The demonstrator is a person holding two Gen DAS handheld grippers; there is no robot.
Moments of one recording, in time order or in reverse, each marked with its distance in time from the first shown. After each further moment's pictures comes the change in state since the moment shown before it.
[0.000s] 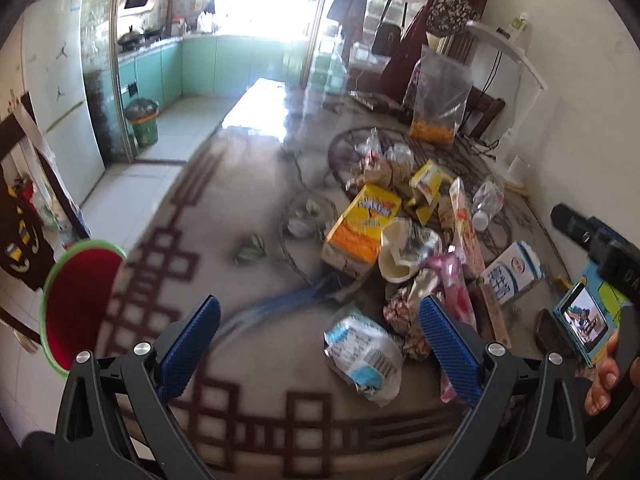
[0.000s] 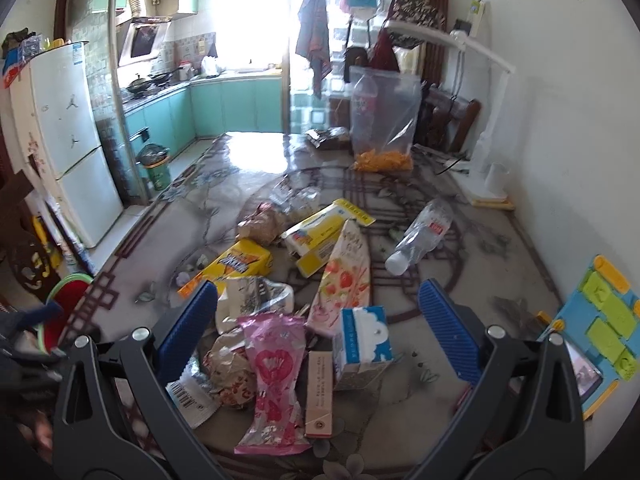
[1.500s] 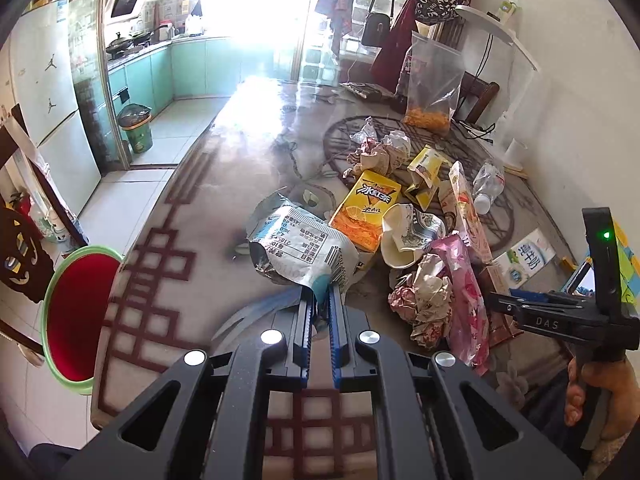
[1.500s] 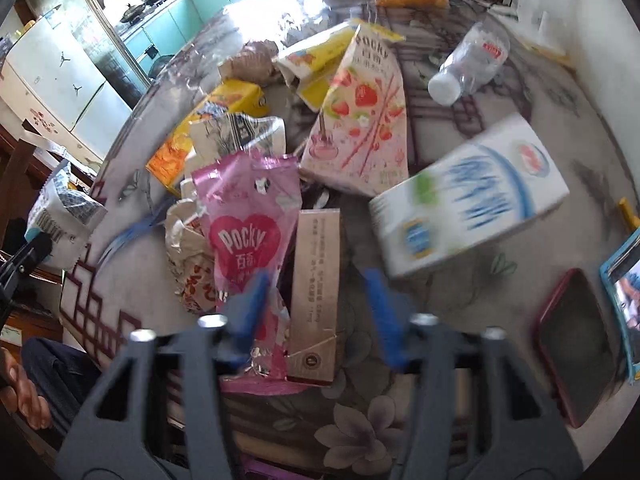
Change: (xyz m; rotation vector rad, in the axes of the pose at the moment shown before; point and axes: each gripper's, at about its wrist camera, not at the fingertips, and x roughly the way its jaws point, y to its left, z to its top) left arm -0.006 0.002 0.002 0.072 -0.021 0.016; right arm 0.092 -0.026 -0.073 0.123 0.484 0.165
